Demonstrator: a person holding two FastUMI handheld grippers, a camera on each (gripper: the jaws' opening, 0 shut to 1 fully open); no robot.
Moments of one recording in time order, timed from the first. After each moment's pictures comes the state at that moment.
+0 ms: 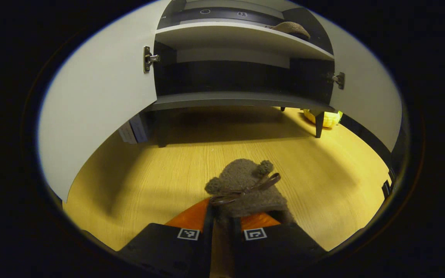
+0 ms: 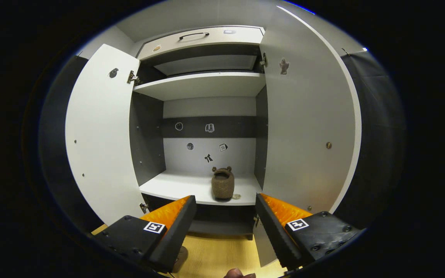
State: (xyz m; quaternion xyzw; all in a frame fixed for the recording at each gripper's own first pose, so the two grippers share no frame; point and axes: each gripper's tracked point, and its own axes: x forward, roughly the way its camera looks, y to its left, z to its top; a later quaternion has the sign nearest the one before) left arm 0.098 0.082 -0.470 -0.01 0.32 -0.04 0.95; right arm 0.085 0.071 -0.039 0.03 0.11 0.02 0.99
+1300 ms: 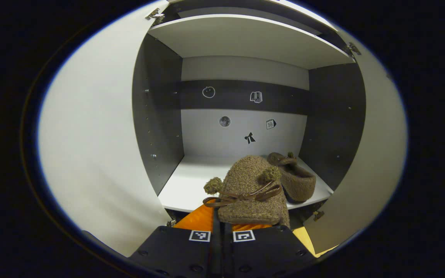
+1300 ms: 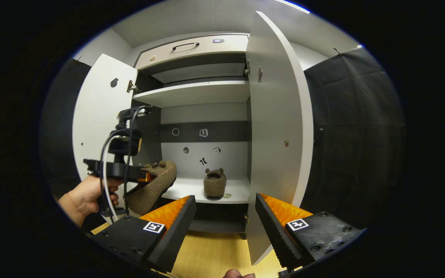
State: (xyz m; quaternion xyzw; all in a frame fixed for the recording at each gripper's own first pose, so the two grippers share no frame) left arm 0.249 0.079 -0.038 -0.03 0.20 0.01 0.98; right arm 0.050 0.032 -0.026 0.05 0.08 0.02 1.00
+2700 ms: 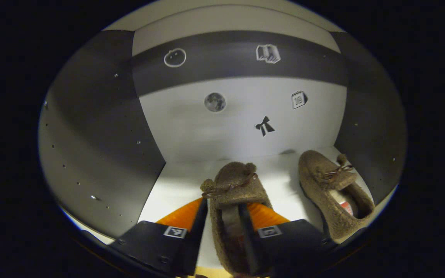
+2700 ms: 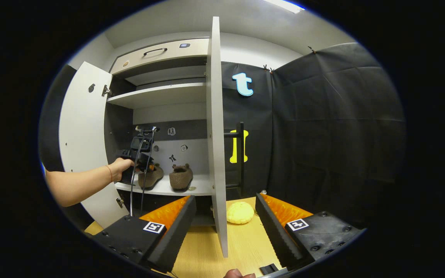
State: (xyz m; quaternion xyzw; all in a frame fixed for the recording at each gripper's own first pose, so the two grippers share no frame) left arm 0.402 0.076 -0.085 0.05 0.27 0.03 0.96; right arm 0.005 -0.060 -0.030 0.05 0.09 -0.07 0.99
